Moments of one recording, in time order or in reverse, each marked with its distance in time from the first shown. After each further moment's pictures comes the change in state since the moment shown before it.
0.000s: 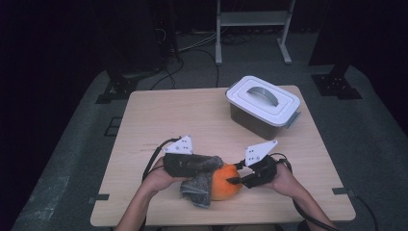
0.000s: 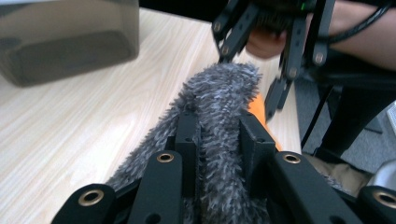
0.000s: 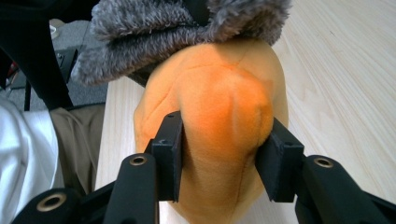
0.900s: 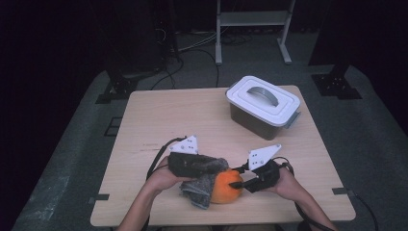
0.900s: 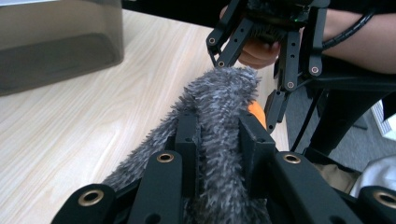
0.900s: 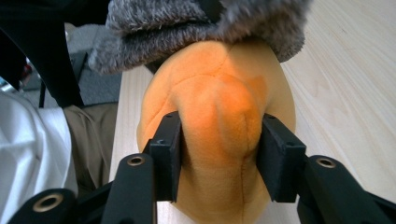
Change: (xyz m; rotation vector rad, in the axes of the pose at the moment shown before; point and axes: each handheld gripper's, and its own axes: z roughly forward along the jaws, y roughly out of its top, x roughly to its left) left arm -0.005 0.015 0.012 0.014 -0.049 0.024; right arm 0.009 -0.008 -0.002 -0.014 0.018 -0.010
